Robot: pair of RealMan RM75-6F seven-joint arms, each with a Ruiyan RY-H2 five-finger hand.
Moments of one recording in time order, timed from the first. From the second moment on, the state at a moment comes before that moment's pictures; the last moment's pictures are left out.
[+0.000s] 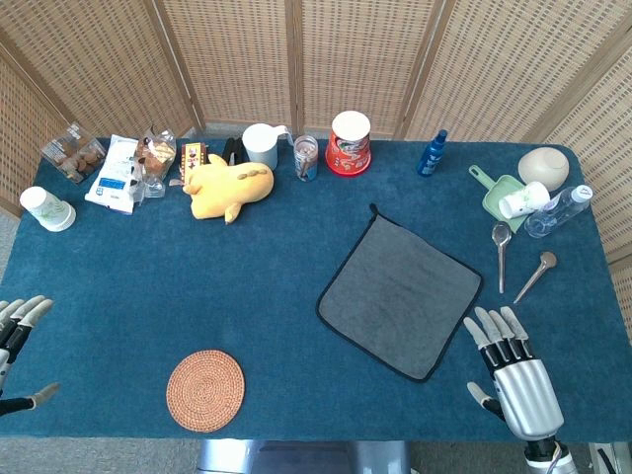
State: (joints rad) left arm 0.00 -0.76 0.09 -1.93 1.68 1.51 -0.06; right arm 0.01 -1.28 -0.04 -1.69 -1.86 1.63 -0.22
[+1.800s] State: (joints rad) left arm -0.01 -0.76 0.06 -1.94 1.60 1.49 -0.08; right arm 0.34 -1.57 0.05 -1.64 -1.63 1.14 -0.29
